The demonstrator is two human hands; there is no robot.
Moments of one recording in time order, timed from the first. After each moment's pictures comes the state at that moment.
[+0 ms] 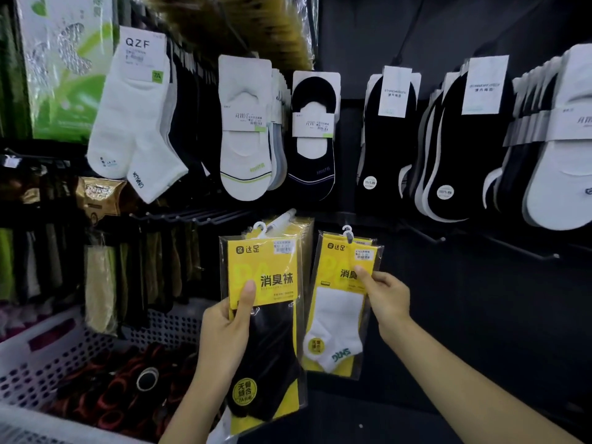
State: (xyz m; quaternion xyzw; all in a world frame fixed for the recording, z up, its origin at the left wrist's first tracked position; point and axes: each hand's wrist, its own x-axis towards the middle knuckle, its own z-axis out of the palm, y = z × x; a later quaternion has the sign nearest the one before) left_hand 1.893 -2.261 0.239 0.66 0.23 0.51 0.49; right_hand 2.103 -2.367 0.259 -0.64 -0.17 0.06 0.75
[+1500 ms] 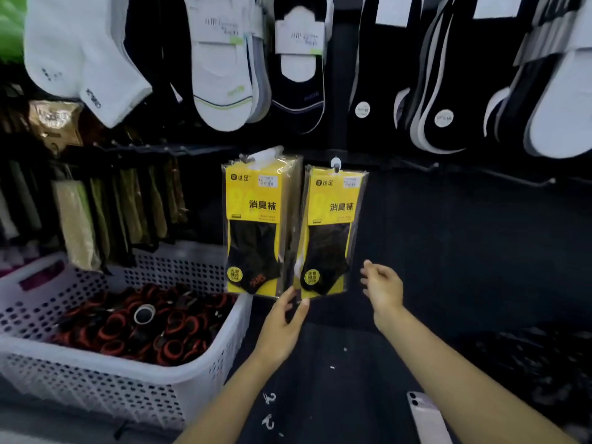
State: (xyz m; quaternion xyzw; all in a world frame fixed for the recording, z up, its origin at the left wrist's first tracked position) left_hand 1.965 -2.297 0.112 0.75 0.24 0.27 0.55; right_hand 2.107 -2.398 0.177 -0.69 -0.07 0.11 0.71
